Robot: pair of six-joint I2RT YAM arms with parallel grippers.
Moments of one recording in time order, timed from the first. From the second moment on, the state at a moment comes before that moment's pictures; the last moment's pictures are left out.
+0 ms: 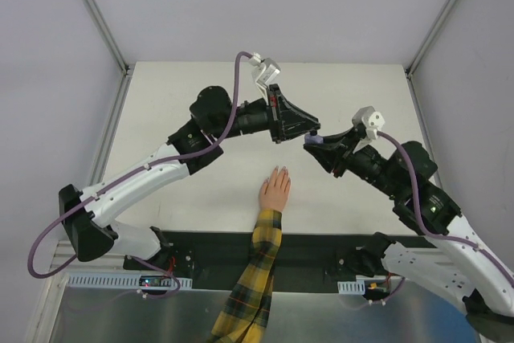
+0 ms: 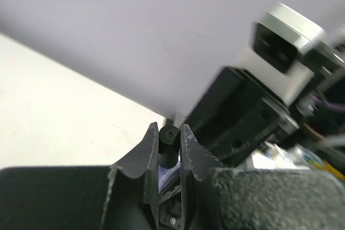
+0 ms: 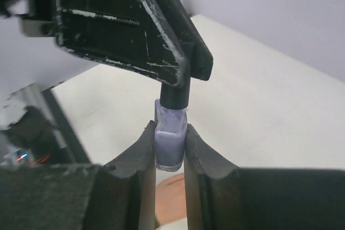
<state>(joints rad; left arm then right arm) -0.86 1.35 1.29 0.27 0.62 -0.62 0.73 0.68 0.96 -0.28 -0.29 0.12</state>
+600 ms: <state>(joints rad) -1.03 1.35 1.41 -0.06 0.18 -0.46 0.95 0.65 0.92 -0.29 0.17 -0.09</state>
